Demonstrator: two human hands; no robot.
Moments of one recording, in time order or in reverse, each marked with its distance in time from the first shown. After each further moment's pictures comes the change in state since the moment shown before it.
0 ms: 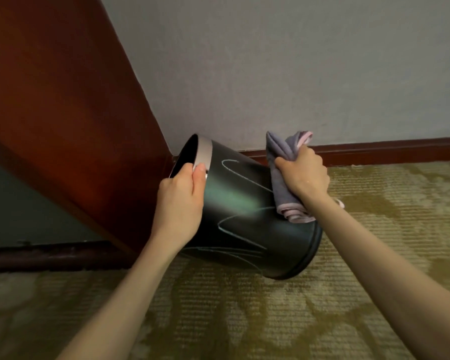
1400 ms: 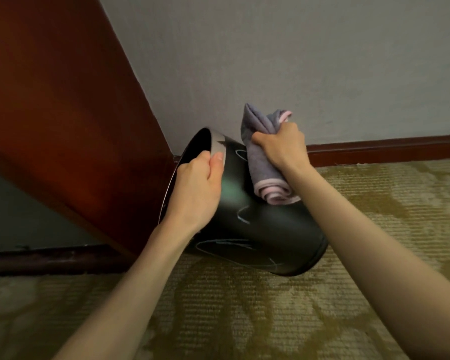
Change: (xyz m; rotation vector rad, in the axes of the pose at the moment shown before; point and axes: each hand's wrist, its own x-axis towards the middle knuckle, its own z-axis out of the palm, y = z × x) left_hand 0.023 0.012 0.011 -0.064 -0.074 -0.043; right_hand 0.016 -0.060 0.005 0.304 -0.139 -0.027
